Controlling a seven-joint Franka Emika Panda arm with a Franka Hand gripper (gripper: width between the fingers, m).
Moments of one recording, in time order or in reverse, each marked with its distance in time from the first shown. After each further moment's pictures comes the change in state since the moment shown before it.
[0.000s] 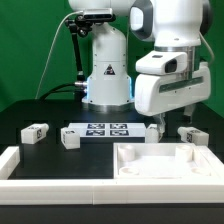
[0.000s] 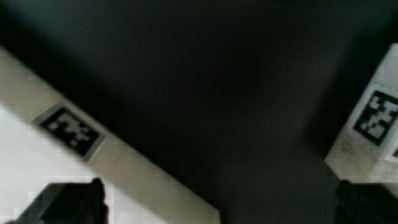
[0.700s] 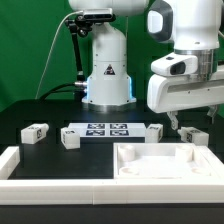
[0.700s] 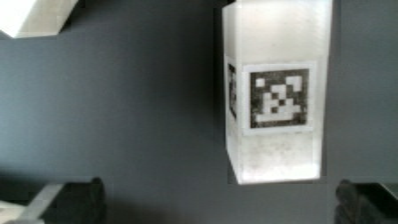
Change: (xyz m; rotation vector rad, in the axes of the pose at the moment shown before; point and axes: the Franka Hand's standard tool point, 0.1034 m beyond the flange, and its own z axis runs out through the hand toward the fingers) arm -0.002 -0.036 0.004 0.026 -0.099 0.243
